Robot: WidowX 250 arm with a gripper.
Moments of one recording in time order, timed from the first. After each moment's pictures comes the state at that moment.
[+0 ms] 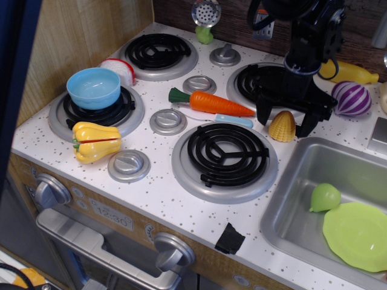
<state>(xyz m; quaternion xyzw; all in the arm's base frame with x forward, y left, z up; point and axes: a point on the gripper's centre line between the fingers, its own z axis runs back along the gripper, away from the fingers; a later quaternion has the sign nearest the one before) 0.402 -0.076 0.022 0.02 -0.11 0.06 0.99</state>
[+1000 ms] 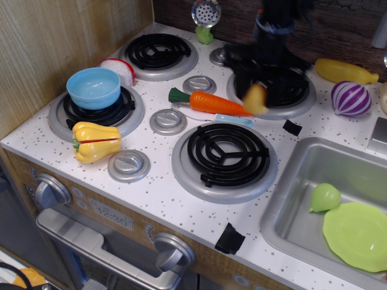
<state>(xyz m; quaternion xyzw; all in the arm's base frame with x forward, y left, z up) 0.384 -0.028 0.071 0.05 -0.06 0.09 0.99</state>
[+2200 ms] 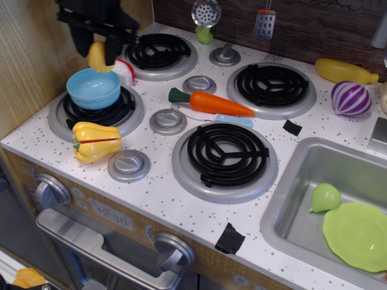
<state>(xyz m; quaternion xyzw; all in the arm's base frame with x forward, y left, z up) 0.319 0.160 0.098 0.11 -0.08 0.12 0.98</state>
